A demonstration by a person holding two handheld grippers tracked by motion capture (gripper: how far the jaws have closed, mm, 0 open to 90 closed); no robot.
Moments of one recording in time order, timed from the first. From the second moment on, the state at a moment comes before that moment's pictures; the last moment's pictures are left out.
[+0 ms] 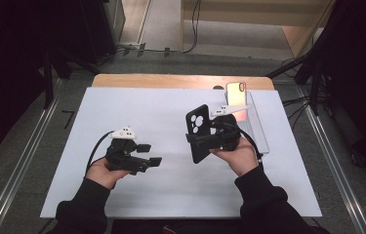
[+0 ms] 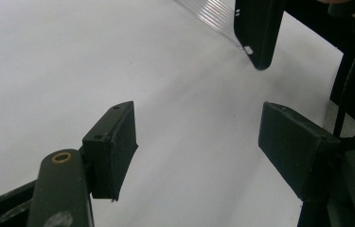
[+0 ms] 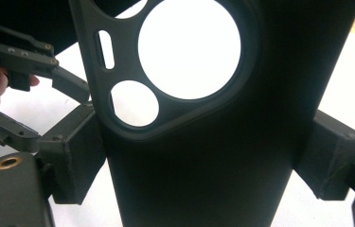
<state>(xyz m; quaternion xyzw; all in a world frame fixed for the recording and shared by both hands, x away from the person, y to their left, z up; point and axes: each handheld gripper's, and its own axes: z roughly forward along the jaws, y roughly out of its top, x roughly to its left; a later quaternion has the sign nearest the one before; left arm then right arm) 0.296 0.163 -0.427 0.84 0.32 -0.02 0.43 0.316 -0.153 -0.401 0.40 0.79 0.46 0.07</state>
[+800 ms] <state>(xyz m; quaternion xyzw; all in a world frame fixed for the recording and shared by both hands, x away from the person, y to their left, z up) 0.281 0.195 -0.439 0.83 0.35 -0.01 0.43 0.324 -0.191 -0.365 0.42 0.77 0.47 0.09</state>
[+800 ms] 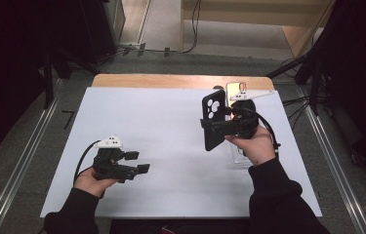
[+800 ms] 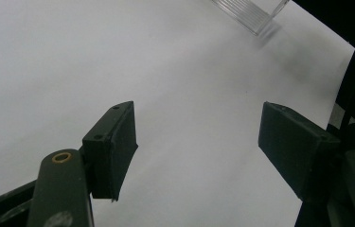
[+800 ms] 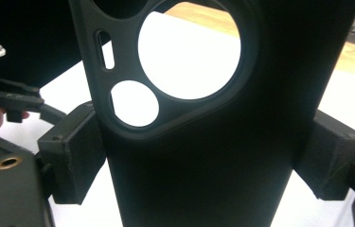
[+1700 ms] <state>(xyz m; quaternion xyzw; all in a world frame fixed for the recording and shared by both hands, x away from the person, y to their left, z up) 0.282 0.210 -0.447 0.83 0.36 0.00 0.42 0.344 -0.255 -0.363 0.51 0.71 0.45 0.16</state>
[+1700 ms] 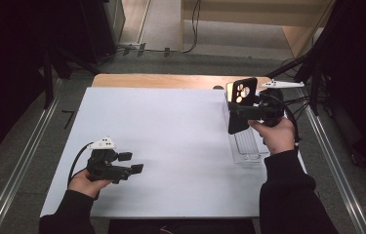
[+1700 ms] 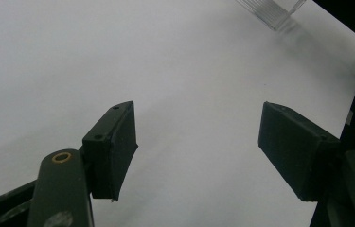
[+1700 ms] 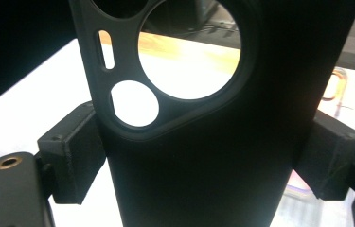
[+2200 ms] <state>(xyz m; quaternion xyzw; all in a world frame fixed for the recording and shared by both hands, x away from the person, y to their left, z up) 0.282 0.207 -0.449 0.83 0.36 0.00 0.42 0.355 -0.276 -0.380 0.56 0.67 0.44 0.21</state>
